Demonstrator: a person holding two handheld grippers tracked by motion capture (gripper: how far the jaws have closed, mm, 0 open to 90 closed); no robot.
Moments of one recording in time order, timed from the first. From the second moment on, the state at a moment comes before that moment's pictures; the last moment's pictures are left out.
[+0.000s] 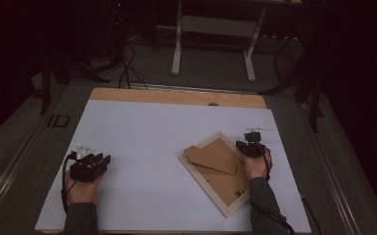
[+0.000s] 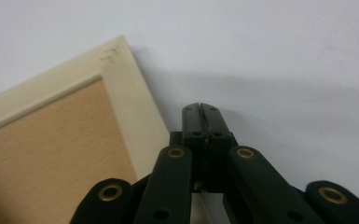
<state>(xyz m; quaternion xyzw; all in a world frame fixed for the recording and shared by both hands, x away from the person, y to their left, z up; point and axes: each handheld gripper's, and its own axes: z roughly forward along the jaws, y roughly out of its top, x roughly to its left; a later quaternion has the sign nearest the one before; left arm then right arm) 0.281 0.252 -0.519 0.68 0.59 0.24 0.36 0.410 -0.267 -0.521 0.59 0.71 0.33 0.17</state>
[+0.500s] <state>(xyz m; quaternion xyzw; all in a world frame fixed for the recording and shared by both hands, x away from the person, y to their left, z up) 0.283 0.246 -0.520 0.69 0.58 0.24 0.36 0.376 -0.288 -0.507 0.52 0.77 0.33 0.17</state>
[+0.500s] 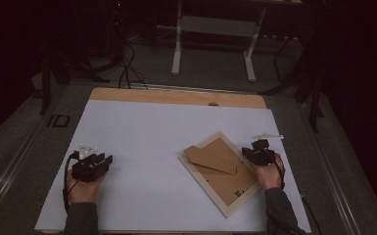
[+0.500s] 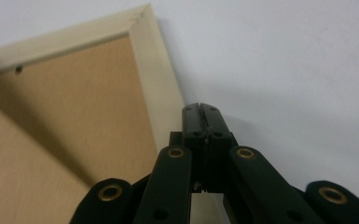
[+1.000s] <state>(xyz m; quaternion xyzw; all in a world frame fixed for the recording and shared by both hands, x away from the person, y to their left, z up) 0.283 0.237 -0.520 0.72 0.54 0.23 0.37 0.335 -0.308 -0.507 0.50 0.78 0.34 0.16</state>
